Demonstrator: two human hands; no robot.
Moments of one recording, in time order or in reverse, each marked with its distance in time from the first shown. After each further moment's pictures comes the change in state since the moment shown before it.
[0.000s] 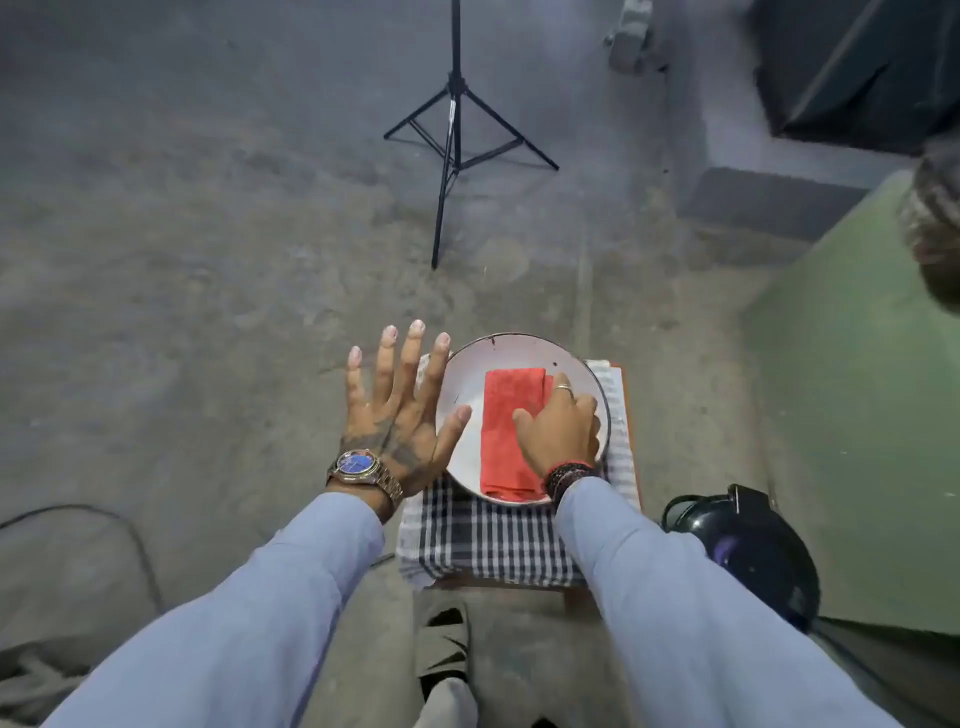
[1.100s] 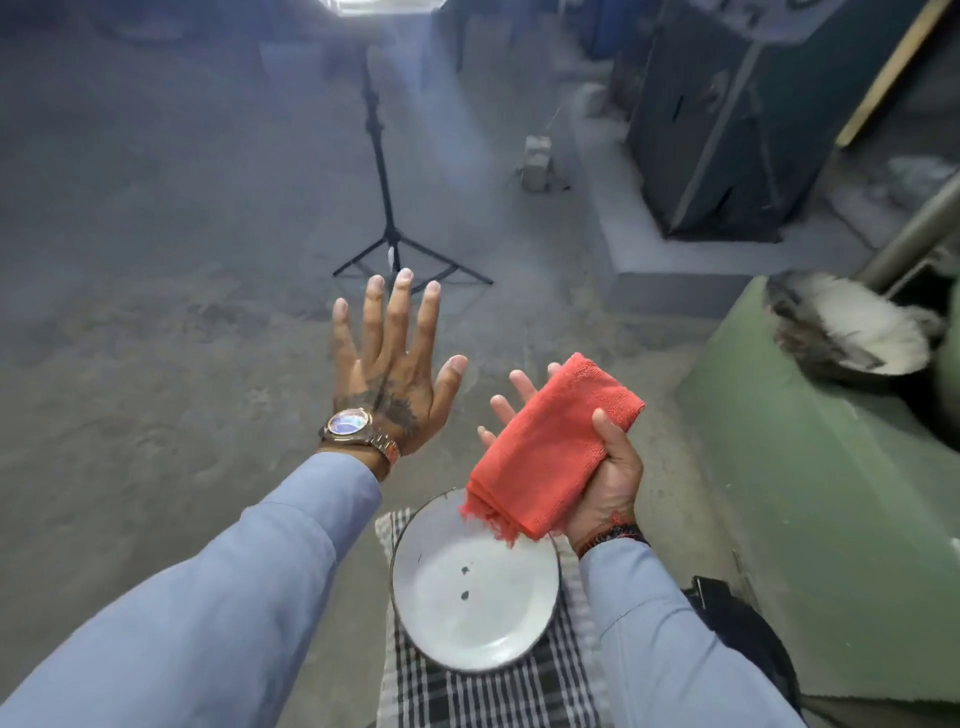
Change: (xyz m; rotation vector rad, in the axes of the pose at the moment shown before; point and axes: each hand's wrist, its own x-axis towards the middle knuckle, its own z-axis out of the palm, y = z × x) left_hand 0.225 0.046 -0.167 0.015 0.292 0.142; right_hand 0.046 -0.057 -0.165 1.993 -0.767 -0.369
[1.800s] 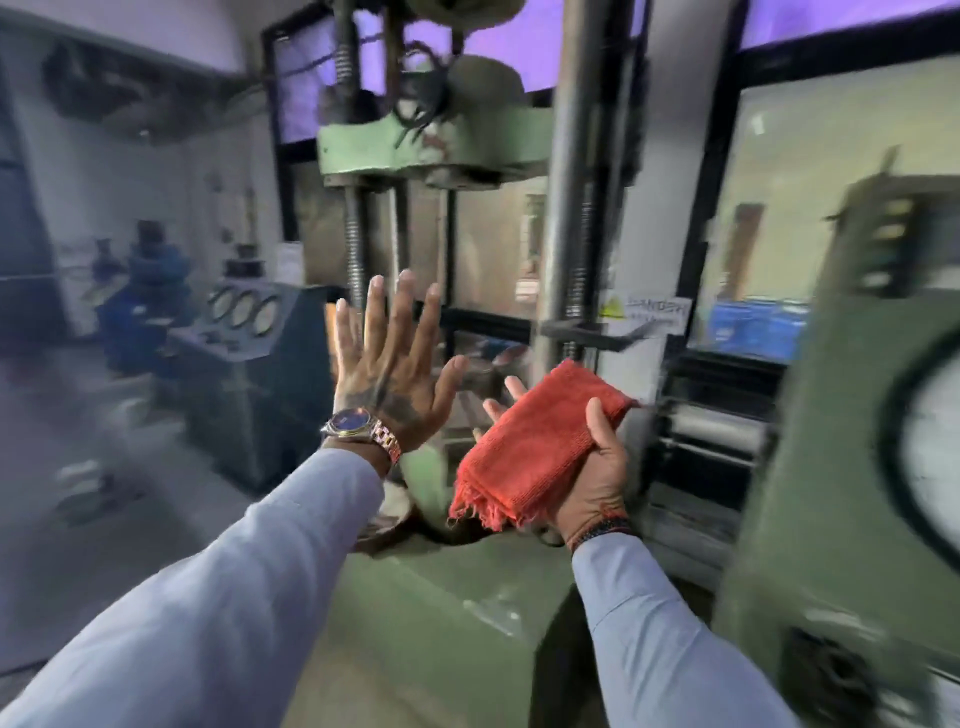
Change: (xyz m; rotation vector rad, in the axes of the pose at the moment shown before) left_hand 0.077 0.532 -0.385 -0.570 0.471 0.741; right_hand -0.435 -0.380 0.271 -0.415 0.103 -0.974
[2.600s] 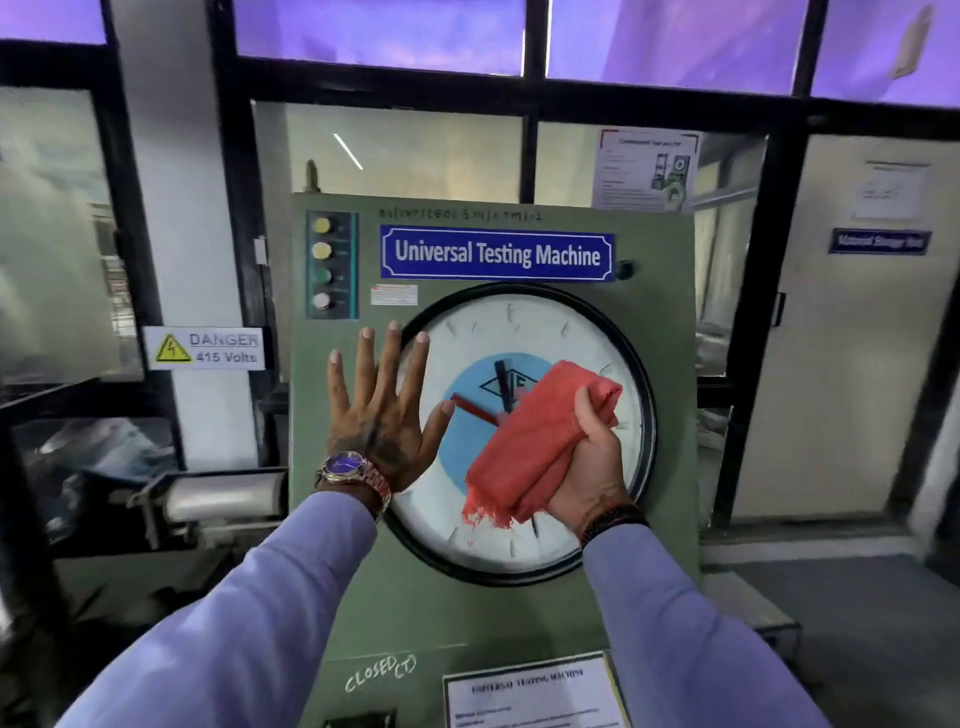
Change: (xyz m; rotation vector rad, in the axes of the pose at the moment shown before) left_hand 0.111 0.720 0.144 -0.605 0.002 0.394; right_hand -0.318 -0.607 -0.171 -0.435 0.721 -0.635
